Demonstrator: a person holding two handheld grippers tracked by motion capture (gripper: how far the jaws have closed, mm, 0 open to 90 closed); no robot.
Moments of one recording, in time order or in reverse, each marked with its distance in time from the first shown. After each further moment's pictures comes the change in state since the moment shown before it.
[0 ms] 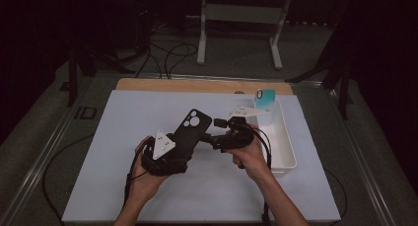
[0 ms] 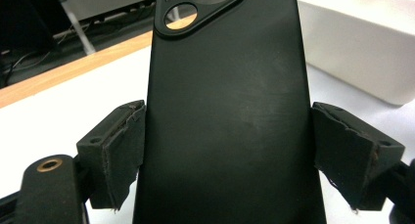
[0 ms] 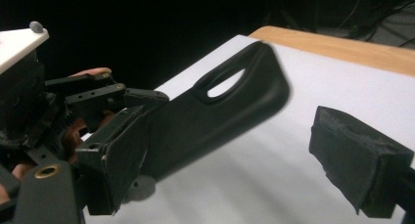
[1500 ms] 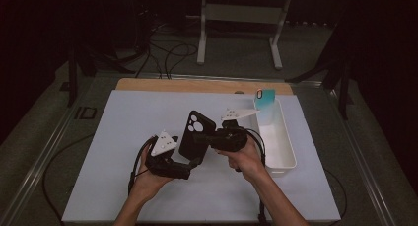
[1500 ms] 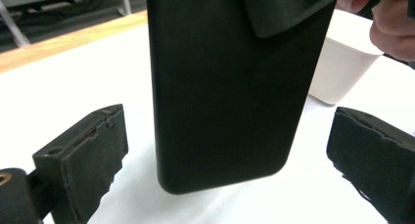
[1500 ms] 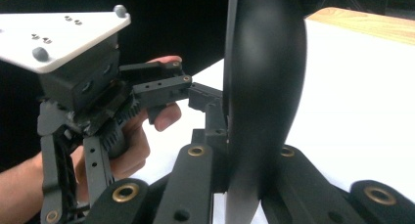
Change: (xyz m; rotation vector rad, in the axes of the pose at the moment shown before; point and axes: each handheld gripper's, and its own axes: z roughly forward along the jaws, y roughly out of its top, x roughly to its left) left arm 0.001 0.000 0.007 0.003 -0.213 -0.056; right arm 0.015 0.002 0.007 0.080 0.171 -0.056
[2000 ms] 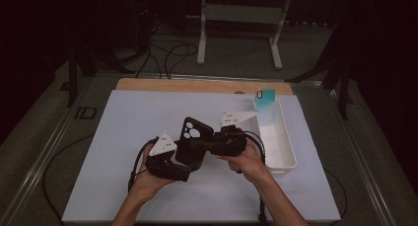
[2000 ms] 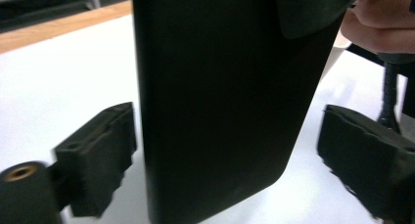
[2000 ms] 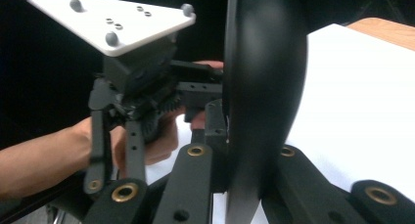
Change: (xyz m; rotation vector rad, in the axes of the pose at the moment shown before) left arm 0.002 -0.005 0.001 0.008 -0.121 -0.008; right arm 0.010 0.000 0.001 0.010 0.128 -0.094
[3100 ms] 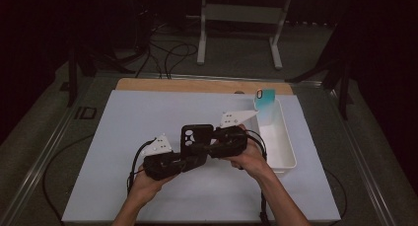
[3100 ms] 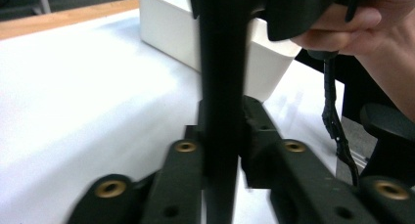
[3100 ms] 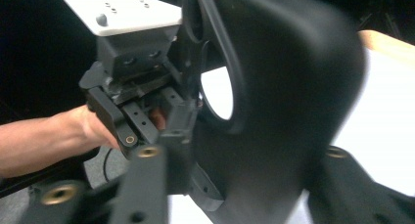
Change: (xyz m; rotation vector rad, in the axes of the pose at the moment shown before) left arm 0.003 -0.005 -0.005 -0.059 -0.134 -0.011; right arm -0.003 0.003 -0.002 0.017 -0.019 -0.097
